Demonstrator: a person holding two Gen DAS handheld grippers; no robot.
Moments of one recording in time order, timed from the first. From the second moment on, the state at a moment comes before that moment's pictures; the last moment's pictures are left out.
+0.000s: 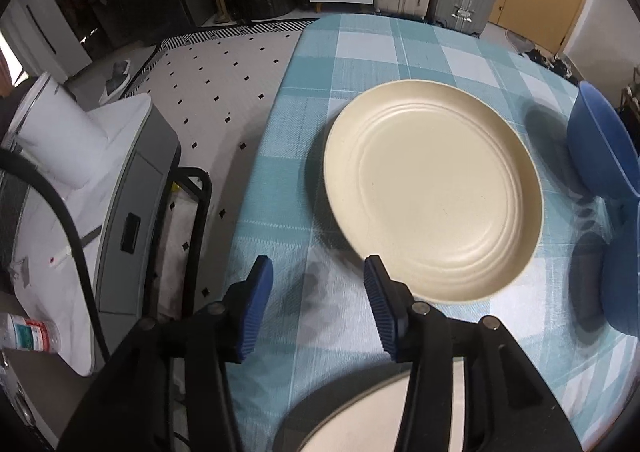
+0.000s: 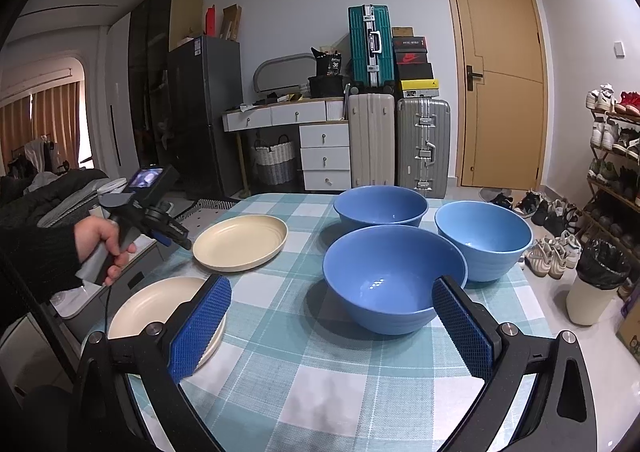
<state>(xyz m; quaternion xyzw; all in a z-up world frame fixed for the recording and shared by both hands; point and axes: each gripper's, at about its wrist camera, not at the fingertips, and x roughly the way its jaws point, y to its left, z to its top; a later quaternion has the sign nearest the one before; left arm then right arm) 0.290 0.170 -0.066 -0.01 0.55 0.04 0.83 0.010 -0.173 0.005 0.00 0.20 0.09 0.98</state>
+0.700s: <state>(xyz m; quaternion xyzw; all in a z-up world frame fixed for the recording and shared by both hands) 0.150 0.160 0.008 -0.05 0.34 0.06 0.94 0.013 -0.158 -0.002 -0.02 0.21 0.09 0.97</state>
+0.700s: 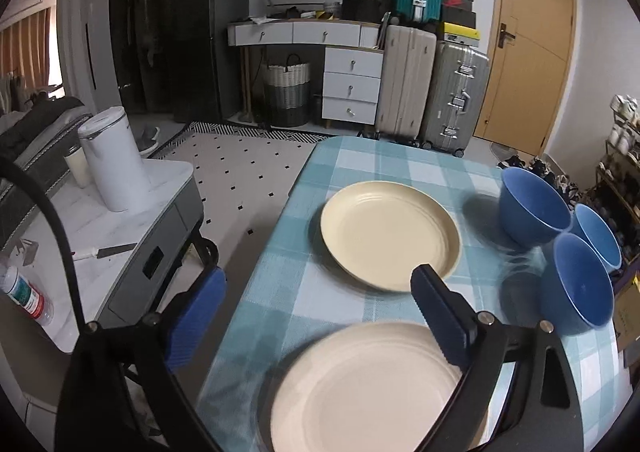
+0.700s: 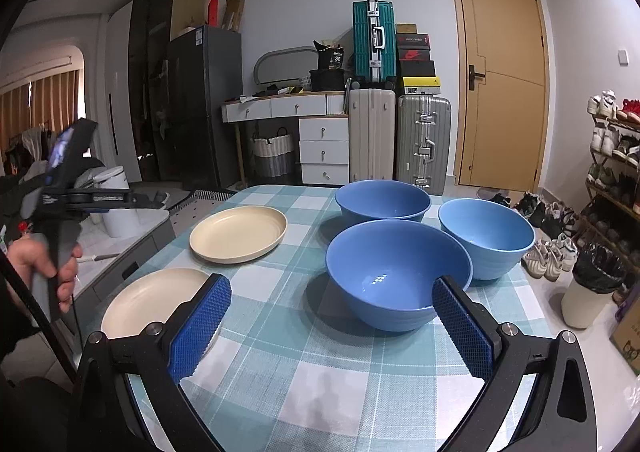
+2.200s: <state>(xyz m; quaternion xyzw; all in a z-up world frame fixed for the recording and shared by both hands) 0.315 0.217 -0.066 -0.10 0.51 0.02 0.85 0.338 -0.016 -0.046 0.14 0.58 0.10 0.79</state>
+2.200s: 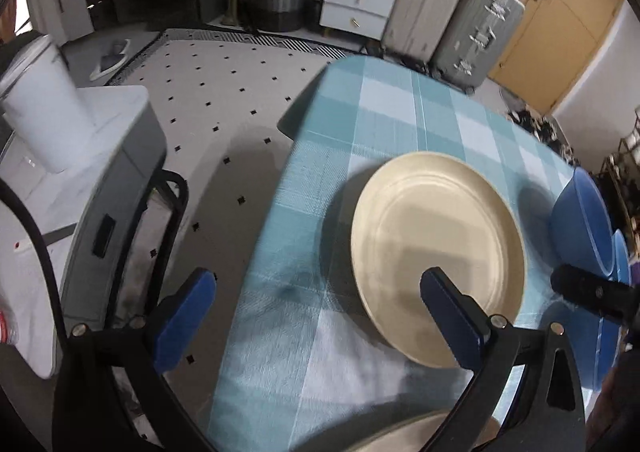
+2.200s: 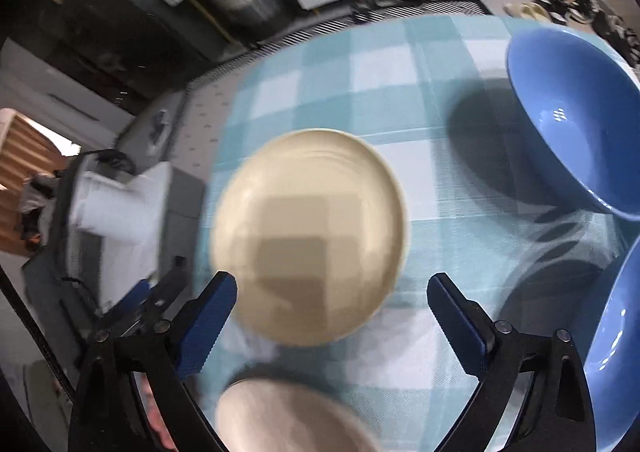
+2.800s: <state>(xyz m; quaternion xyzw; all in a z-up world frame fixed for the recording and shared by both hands) 0.350 0.204 -0.097 -0.13 0.54 -0.02 0.83 0.369 -0.018 -0.089 0.11 0.60 0.09 0.78</state>
